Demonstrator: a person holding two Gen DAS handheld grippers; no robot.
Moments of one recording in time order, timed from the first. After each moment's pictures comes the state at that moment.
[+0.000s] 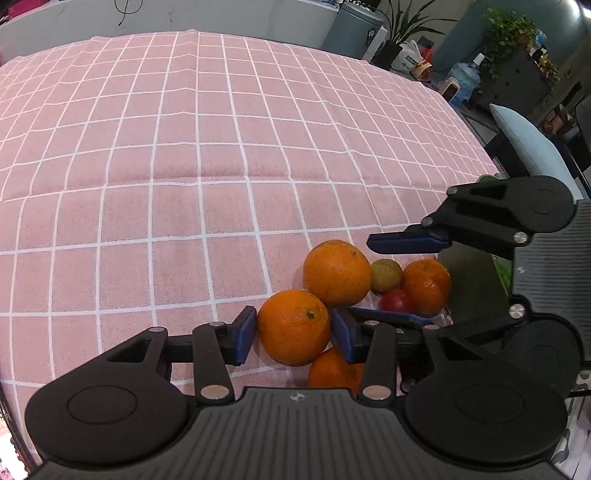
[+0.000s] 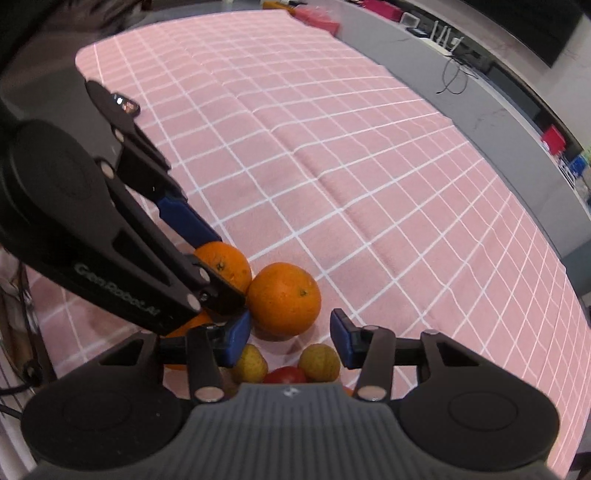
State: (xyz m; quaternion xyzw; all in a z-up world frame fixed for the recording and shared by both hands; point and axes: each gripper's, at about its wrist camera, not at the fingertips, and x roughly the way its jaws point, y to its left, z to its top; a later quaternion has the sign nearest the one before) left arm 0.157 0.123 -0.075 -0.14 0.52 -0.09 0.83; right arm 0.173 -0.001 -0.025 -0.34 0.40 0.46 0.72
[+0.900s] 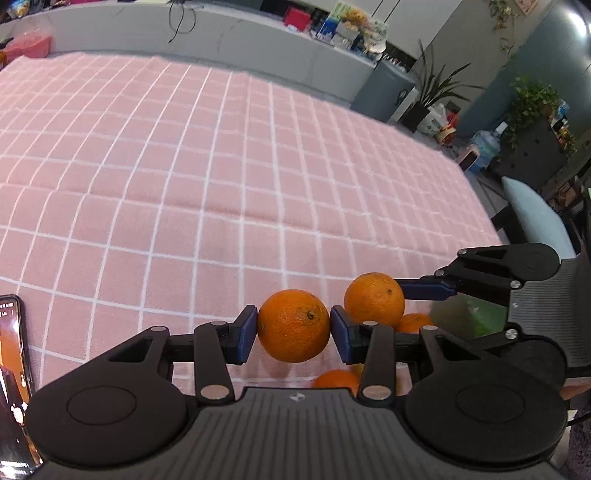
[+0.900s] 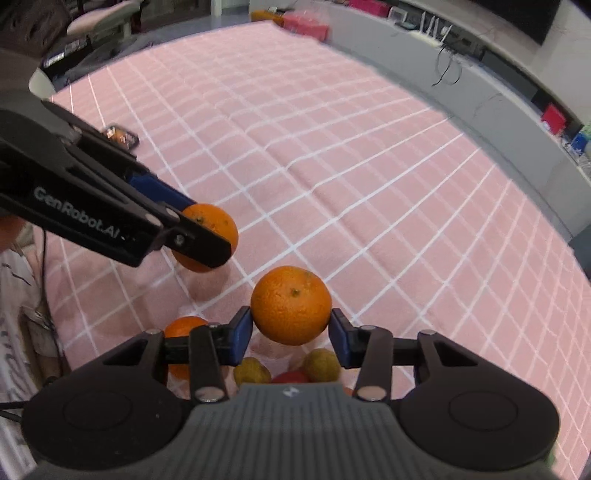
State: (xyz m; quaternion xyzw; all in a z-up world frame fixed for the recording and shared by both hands) left arm 0.118 0.155 -0.032 -0.21 0.46 -0.03 0.86; right arm 0.182 -0.014 0.000 -0.28 0.41 0.46 0.73
